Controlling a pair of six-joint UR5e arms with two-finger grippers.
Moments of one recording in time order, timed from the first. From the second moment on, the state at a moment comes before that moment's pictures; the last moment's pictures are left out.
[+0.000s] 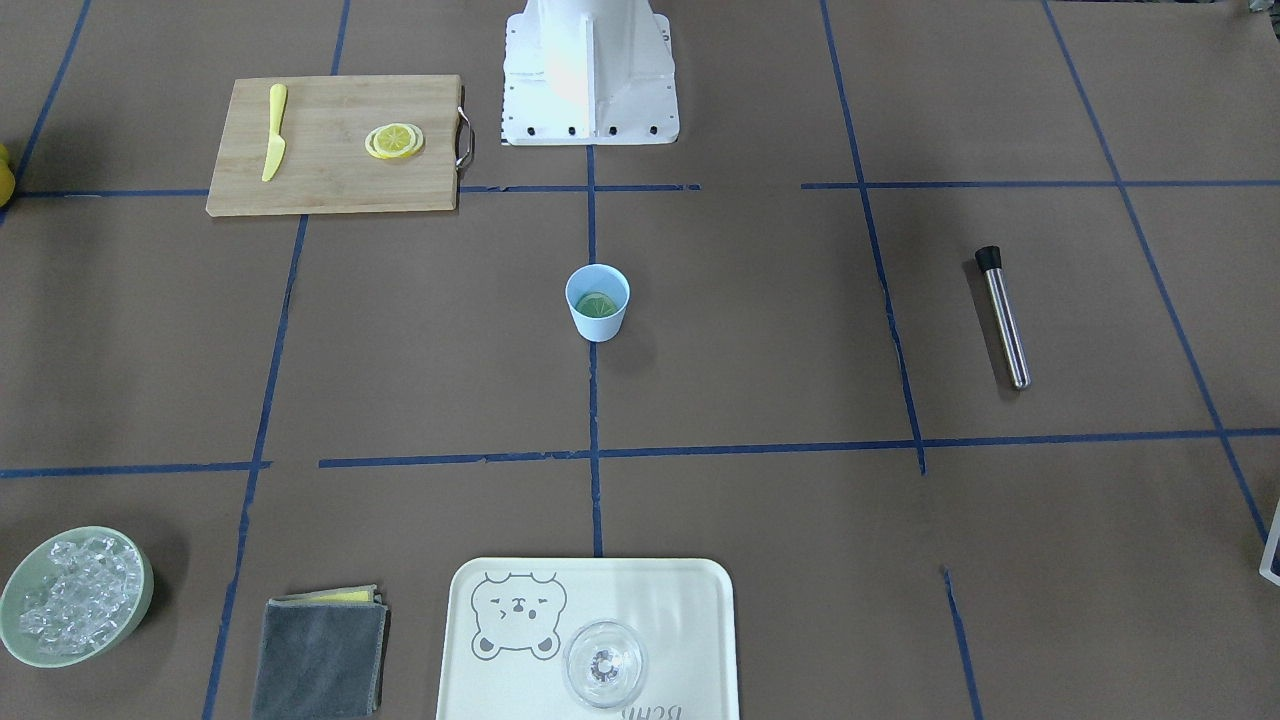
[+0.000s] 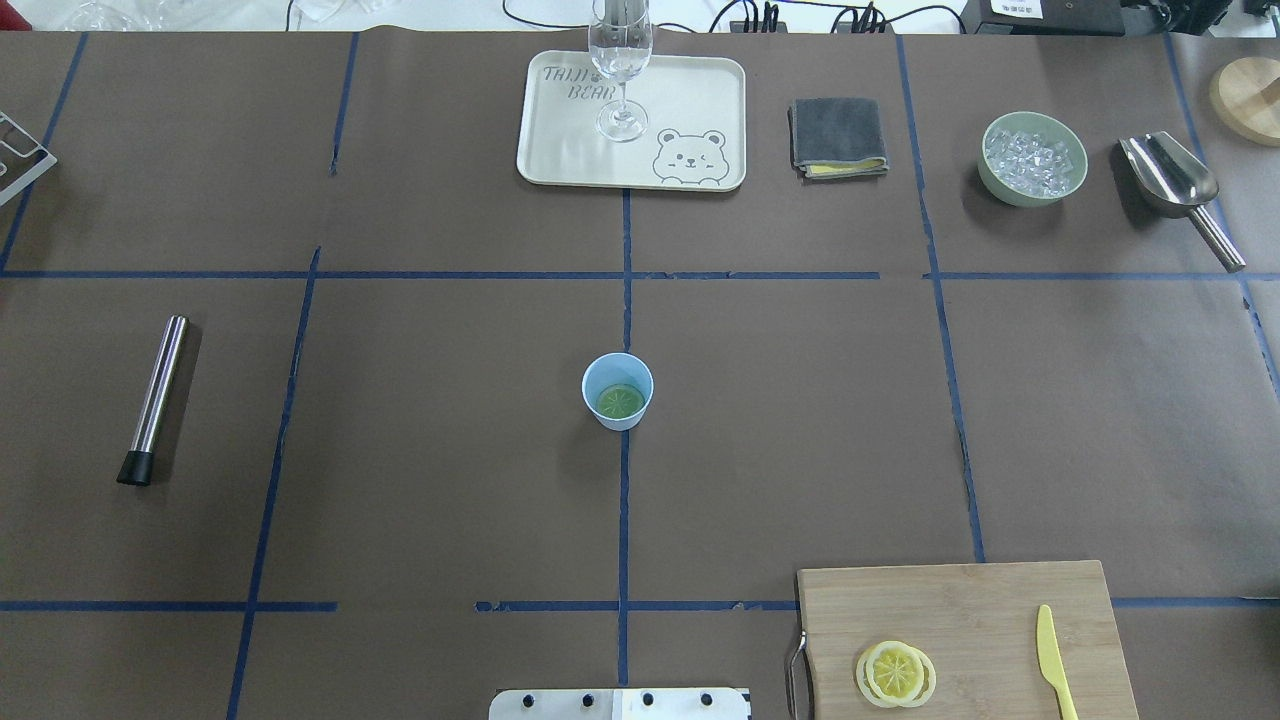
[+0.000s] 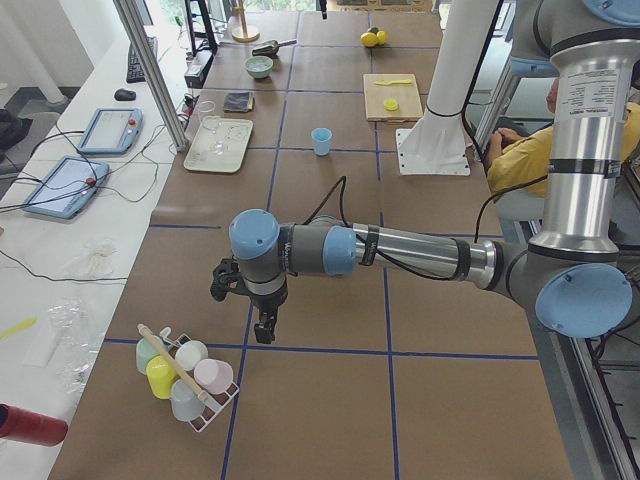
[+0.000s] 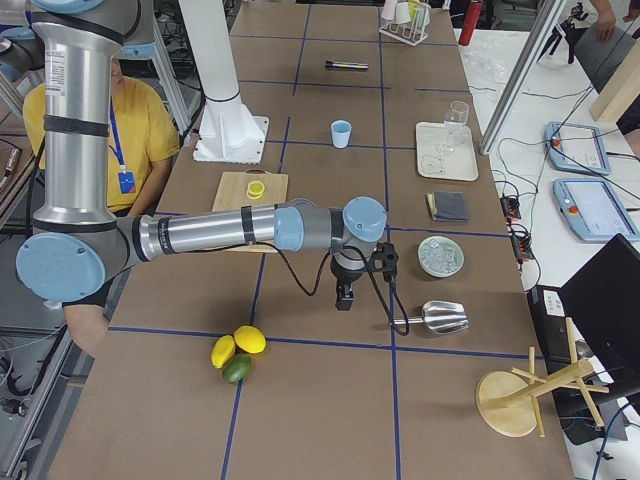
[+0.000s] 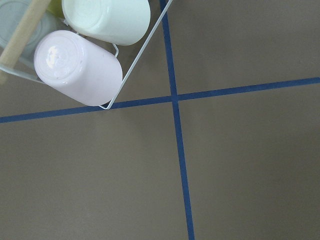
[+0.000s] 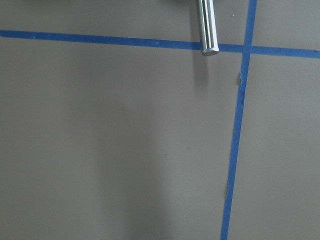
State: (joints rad) left arm -1.57 -1.58 -1.70 -1.45 -2.33 0.11; right arm 1.42 -1.66 1.81 -1.71 2.39 0.05
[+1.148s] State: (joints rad) left arm -1.58 -1.57 -1.71 -1.45 -2.32 0.11; right arm 1.42 -1.66 1.82 -1.71 2.40 0.05
